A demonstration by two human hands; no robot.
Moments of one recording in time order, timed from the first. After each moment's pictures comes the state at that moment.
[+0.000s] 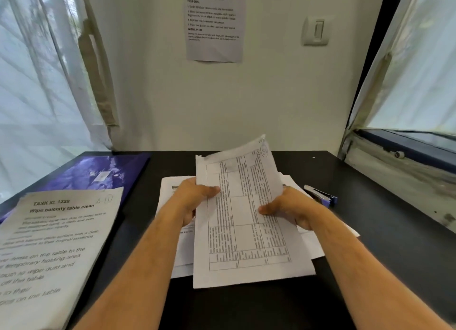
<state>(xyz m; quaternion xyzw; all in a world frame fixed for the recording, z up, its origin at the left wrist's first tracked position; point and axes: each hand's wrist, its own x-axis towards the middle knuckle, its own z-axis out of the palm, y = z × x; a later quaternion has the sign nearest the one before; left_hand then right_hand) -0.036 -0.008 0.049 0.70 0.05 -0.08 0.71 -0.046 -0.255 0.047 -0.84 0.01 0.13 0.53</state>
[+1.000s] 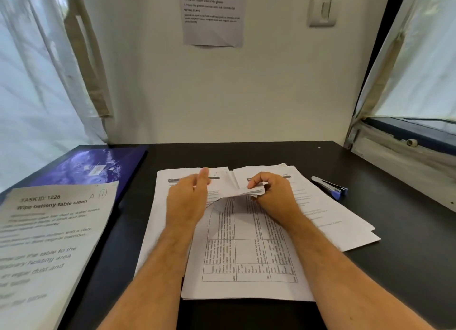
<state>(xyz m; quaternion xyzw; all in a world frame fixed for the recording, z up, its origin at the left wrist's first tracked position) -0.039 -0.014 0.008 0.85 0.05 0.21 0.48 -0.008 -0.213 -0.004 -0.87 -0.10 -0.18 0.45</state>
